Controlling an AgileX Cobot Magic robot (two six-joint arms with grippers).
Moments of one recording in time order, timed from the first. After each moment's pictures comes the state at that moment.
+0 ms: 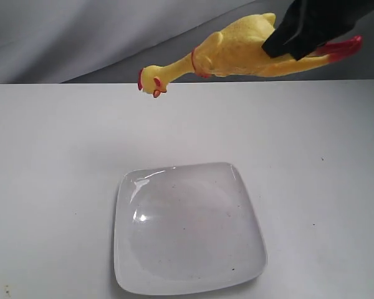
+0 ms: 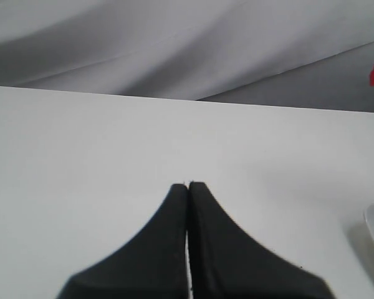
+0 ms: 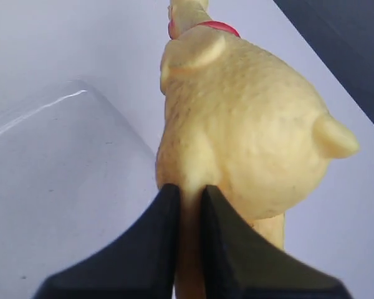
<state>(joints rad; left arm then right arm) 0.16 0.00 -0.01 0.07 0.29 -0.12 0.26 1.56 -1.56 0.40 1.09 -0.85</state>
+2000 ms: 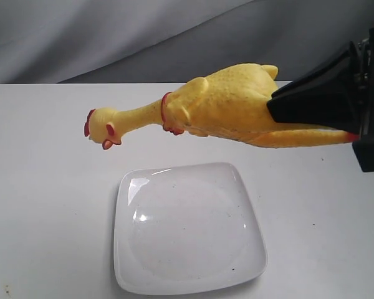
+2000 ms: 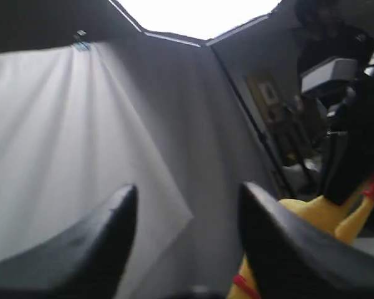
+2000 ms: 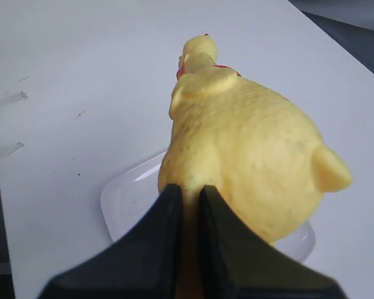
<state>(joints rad) 0.13 0.30 -0.33 1.22 -0.80 -1.01 0.26 1.08 -1.02 0.82 1.01 -1.10</state>
